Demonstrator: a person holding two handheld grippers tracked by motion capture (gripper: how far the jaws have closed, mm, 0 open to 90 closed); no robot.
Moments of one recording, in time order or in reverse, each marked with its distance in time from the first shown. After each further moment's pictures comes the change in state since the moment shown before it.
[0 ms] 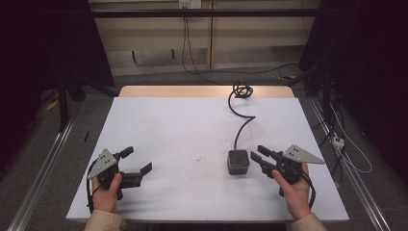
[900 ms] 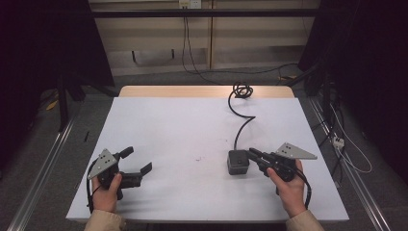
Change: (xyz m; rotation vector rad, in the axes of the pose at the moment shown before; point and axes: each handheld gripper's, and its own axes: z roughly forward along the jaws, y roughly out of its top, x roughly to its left) left arm 0.000 0.000 0.000 0.001 0.000 -0.005; right arm 0.005 0.004 0.012 0.056 0.055 -0.009
